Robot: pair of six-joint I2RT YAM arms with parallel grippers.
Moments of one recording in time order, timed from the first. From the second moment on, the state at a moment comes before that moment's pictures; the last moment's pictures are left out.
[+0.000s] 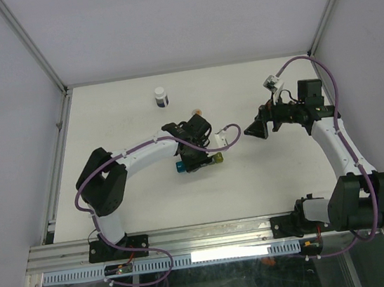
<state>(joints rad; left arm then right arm) -0.86 1.83 1.33 -0.72 0.08 0.53 -0.04 1.24 0.96 -0.52 -0.99 -0.30</state>
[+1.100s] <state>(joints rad) -0.88 1.85 1.38 -0.77 0.05 0.51 -0.04 1.24 0.97 -0.53 -0.99 -0.30</state>
